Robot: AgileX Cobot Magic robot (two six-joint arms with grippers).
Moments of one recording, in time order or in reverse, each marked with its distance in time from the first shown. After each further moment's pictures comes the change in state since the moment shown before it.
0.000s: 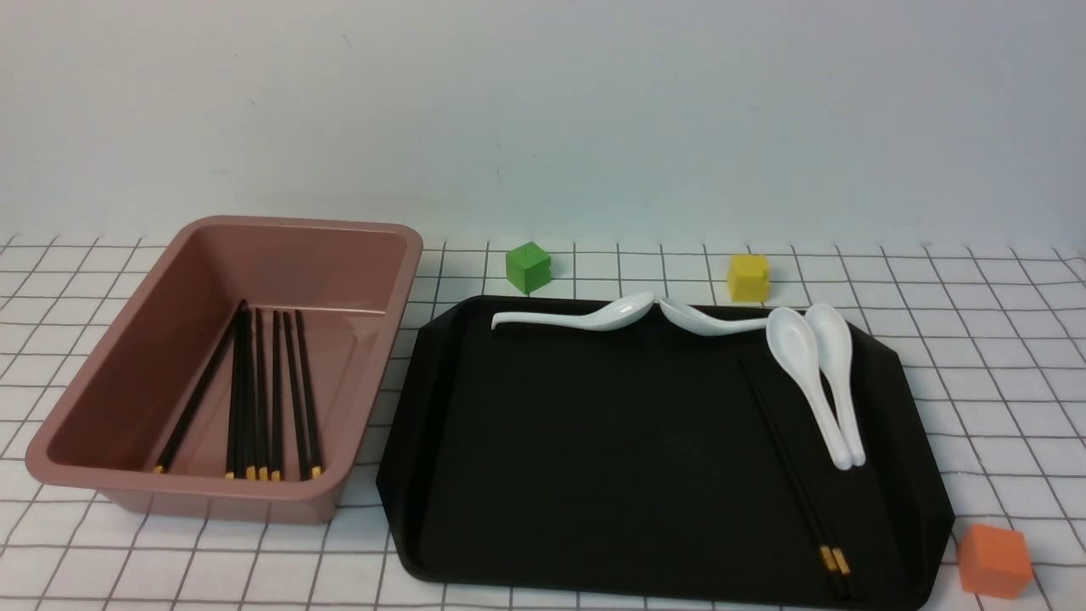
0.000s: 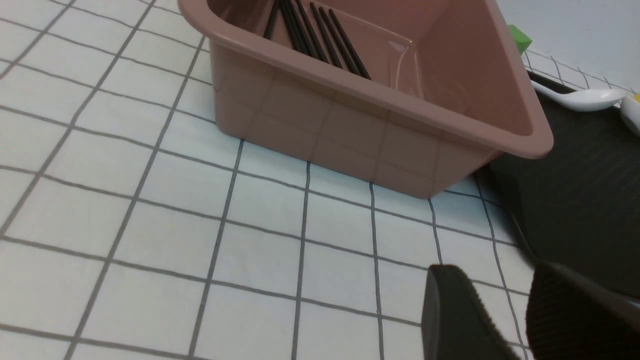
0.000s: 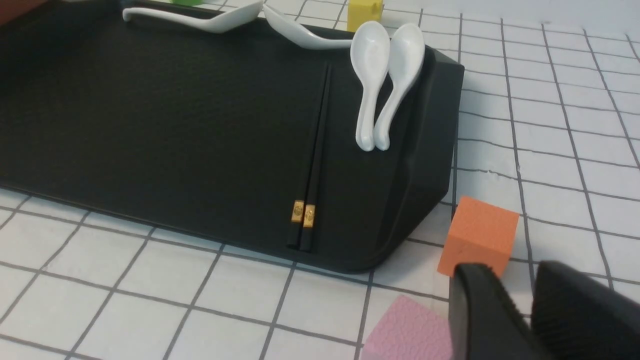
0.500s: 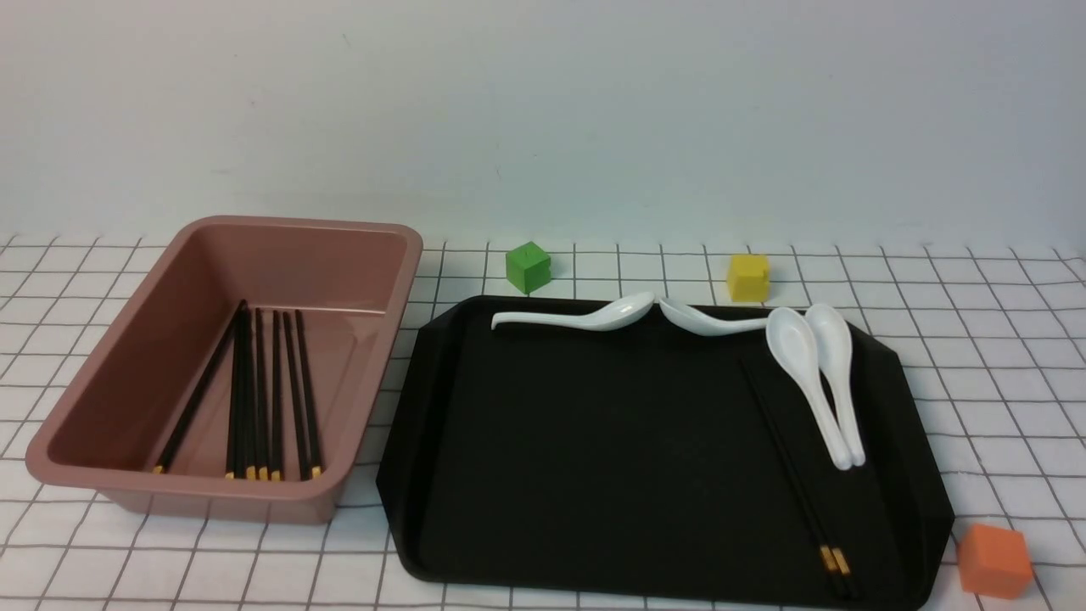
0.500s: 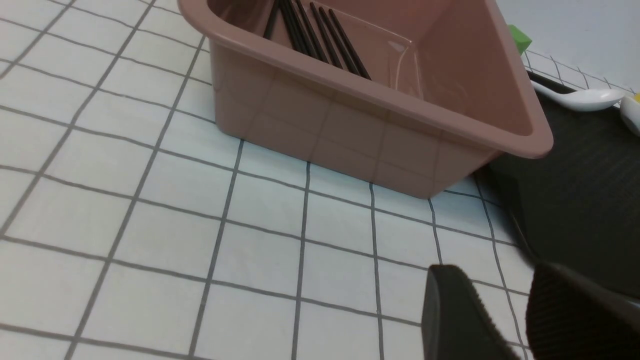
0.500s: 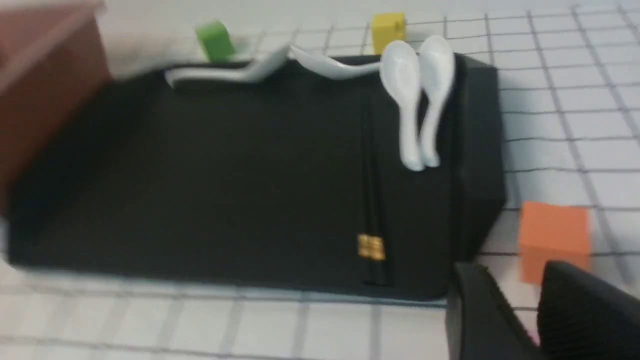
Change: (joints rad) right arm 0.000 0.000 0.011 0.278 -0.081 0.136; left arm 0.000 0.000 0.000 0.000 0.000 0.000
